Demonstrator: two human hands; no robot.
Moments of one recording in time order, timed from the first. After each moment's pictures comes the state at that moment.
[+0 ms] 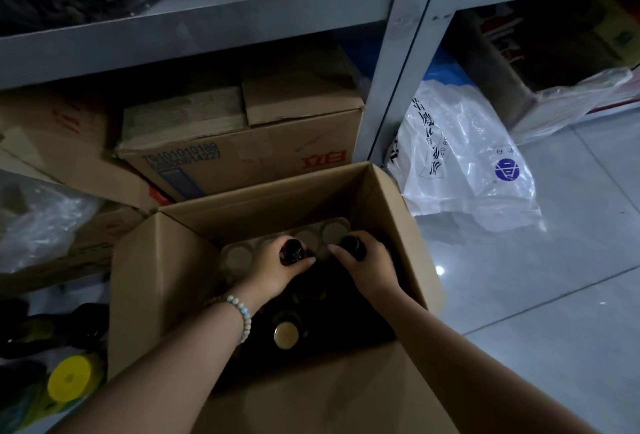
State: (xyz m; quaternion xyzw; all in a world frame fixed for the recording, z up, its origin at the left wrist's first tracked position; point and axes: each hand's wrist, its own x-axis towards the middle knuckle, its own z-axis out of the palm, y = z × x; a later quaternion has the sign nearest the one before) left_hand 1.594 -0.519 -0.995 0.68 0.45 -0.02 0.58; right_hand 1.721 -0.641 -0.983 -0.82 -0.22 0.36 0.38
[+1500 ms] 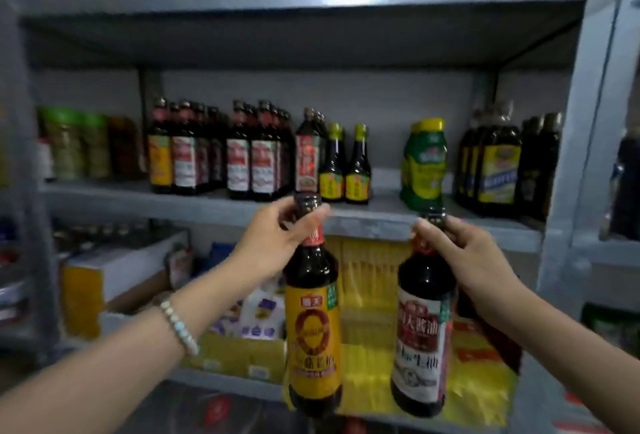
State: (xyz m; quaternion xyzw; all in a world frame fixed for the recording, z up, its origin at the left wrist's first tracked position) left_hand 1.390 -0.478 0.048 0.73 0.26 0.55 0.31; right_hand 1.621 -0.557 0.037 -0.48 -0.59 0.18 0.63
